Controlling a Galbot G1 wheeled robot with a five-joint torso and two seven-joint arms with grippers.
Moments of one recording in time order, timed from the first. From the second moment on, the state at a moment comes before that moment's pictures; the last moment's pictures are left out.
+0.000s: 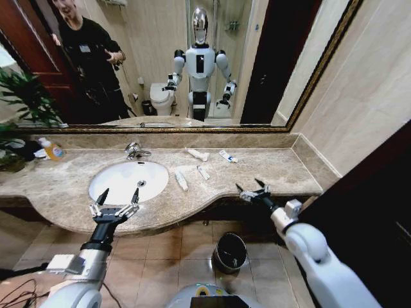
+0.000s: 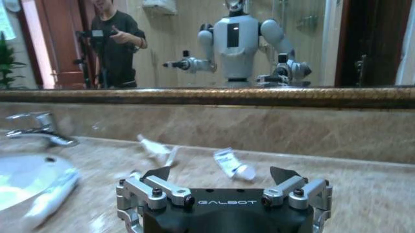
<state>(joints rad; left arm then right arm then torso) 1.84 -1.36 -0.82 -2.47 -0.37 0.04 0.05 -1.24 0.95 0.53 2.03 0.63 -0.30 -0.04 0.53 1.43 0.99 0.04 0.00</state>
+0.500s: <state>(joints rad) 1.84 -1.36 -0.82 -2.47 -0.37 0.04 0.05 -0.91 0.91 0.27 1.86 0.66 -0.35 -0.05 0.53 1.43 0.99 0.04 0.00</state>
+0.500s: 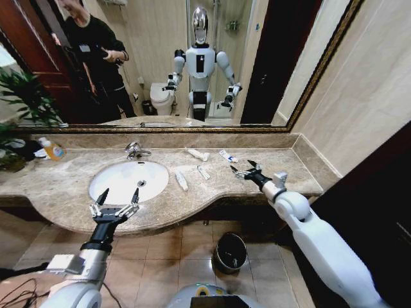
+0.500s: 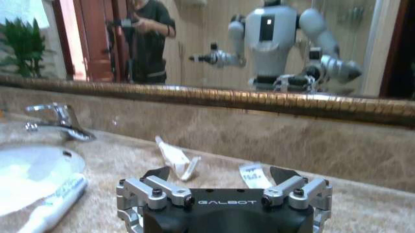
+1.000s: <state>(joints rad) 1.84 -1.36 -0.82 -2.47 -0.37 0.04 0.05 -0.62 1.00 -0.04 1.71 0.68 -0.39 0.00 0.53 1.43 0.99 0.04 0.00</state>
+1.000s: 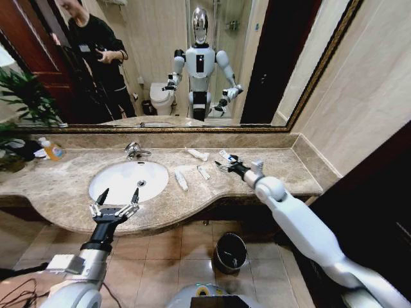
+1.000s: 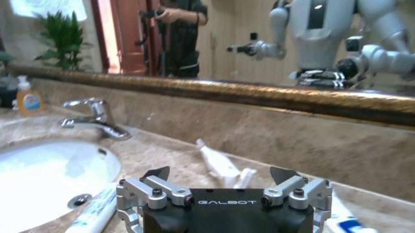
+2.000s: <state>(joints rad) 1.84 -1.36 -0.82 -2.47 -0.37 0.04 0.05 -0.46 1.11 -0.26 1.51 0.81 -0.48 0.20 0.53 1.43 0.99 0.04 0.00</state>
